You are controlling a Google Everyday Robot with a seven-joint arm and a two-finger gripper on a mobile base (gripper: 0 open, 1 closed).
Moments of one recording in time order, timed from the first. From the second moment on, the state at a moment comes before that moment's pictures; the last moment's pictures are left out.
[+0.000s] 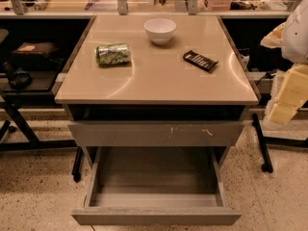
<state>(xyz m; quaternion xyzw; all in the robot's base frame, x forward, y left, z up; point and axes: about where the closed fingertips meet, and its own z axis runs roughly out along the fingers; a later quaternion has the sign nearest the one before) 0.438 -0.217 0.976 -0.60 0.78 -0.03 0.16</state>
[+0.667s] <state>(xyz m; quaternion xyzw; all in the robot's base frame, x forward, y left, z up) 0.424 -0.221 0.936 -0.60 0.79 -0.02 0.14</state>
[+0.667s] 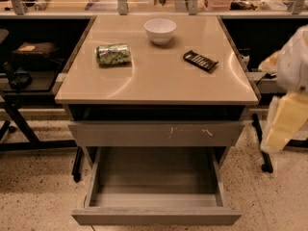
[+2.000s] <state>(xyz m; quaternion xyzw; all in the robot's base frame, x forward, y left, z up) 0.352 -0.233 0.736 -0.59 0.79 0.08 0.14</state>
